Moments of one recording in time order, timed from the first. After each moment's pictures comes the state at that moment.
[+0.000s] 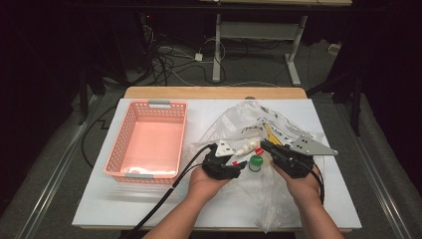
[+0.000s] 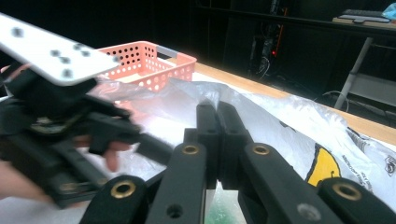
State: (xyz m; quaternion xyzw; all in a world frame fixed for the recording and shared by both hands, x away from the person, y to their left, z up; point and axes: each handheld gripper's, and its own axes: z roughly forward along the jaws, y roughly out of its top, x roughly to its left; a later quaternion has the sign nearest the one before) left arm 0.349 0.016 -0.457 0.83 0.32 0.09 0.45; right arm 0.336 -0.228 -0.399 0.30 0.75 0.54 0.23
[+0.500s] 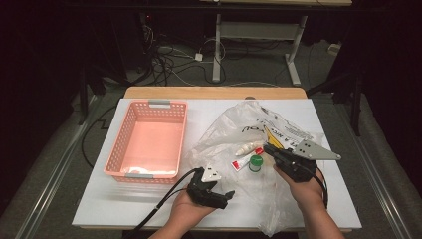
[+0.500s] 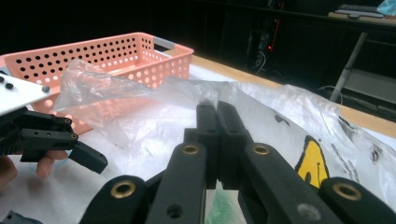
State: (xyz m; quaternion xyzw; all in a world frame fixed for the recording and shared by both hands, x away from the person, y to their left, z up) left arm 0.298 0.044 -0.481 0.86 0.32 0.07 0.39; right arm 0.327 -0.234 -0.402 0.31 0.75 0.53 0.23
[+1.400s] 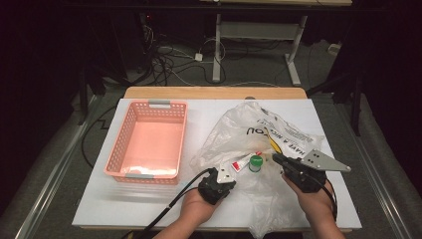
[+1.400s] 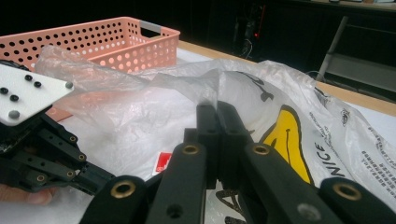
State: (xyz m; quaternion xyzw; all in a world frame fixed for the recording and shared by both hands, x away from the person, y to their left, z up) left arm 0.308 0.017 -0.492 0.88 0.30 0.07 0.37; right arm 0.305 -0.252 -0.409 0.34 0.75 0.51 0.25
